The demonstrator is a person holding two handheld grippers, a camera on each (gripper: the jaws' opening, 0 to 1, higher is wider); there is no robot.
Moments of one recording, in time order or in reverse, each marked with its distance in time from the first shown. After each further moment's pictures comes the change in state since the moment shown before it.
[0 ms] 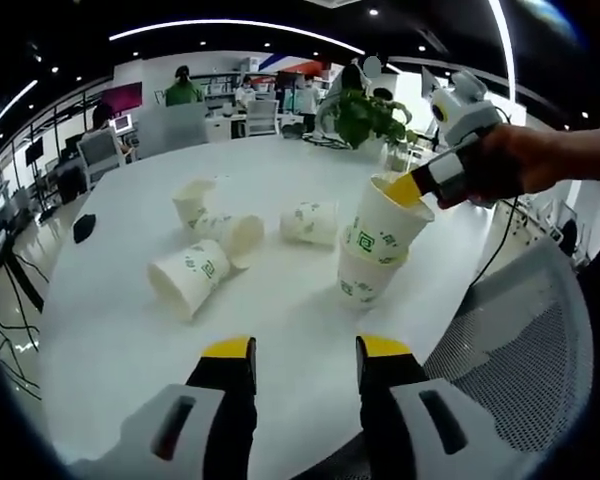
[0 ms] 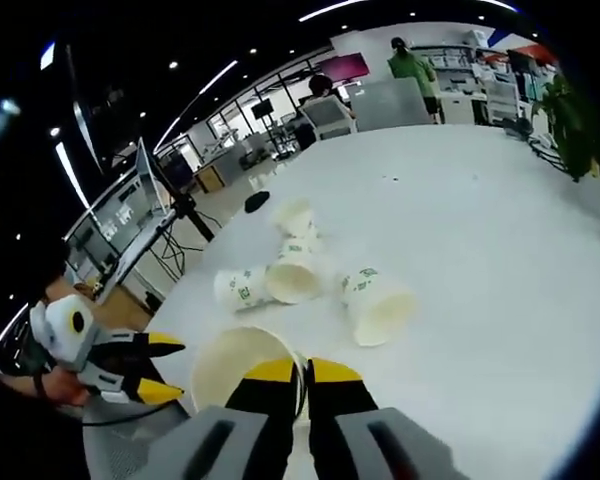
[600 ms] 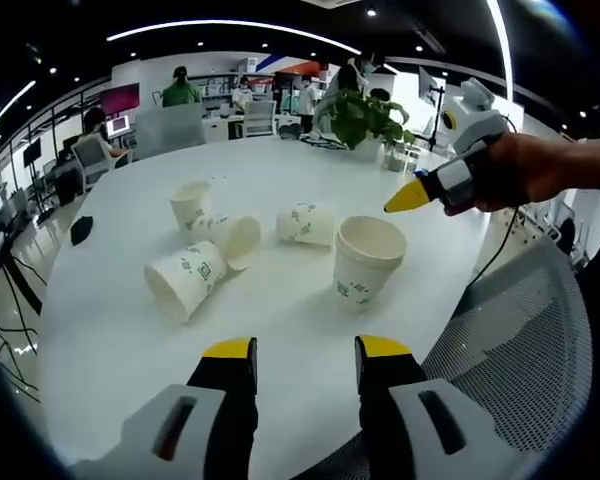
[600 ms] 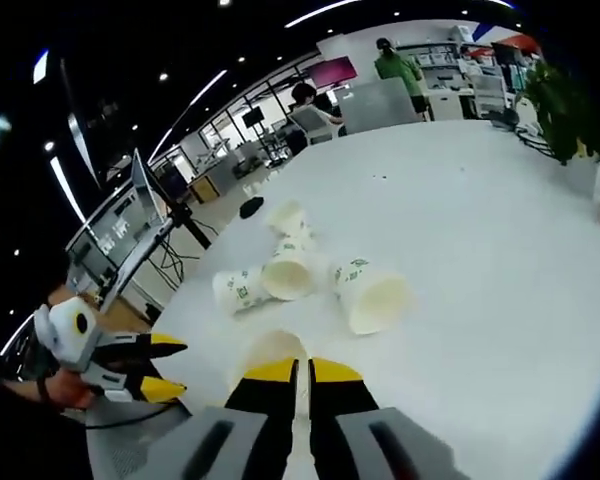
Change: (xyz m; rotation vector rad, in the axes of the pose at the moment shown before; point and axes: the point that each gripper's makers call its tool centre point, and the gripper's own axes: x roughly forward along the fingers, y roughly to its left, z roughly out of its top) left arm 0.003 -0.002 -0.002 0.014 -0.001 -0.013; right arm -0.016 -0.003 -0.014 0.042 -0.027 -0.011
